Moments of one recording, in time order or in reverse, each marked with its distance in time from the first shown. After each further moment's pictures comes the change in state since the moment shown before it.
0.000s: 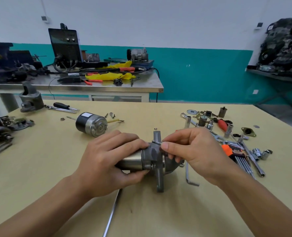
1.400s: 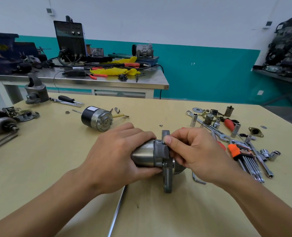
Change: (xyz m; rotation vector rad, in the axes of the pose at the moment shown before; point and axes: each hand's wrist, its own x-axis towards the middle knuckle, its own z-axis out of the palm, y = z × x) left_hand 0.014 0.019 -0.018 0.004 -0.264 -0.218; right_hand 0.004 0.008 0.013 -0.119 -0.068 -0.075
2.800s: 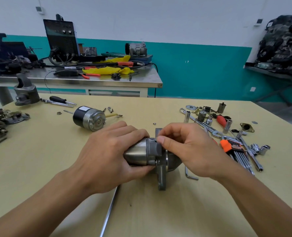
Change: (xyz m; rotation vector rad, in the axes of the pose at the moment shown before) left_hand 0.002 0.004 0.000 0.031 -0.007 0.020; right_hand 0.001 0.002 -0.010 -0.146 -0.047 -0.081
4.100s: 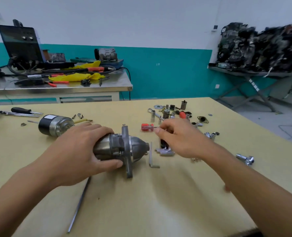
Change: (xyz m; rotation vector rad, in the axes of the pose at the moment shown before) left_hand 0.019 0.014 -0.015 0.088 -0.352 -0.239; right_hand -0.033 0.014 -0.059 -0.510 0.147 0.142
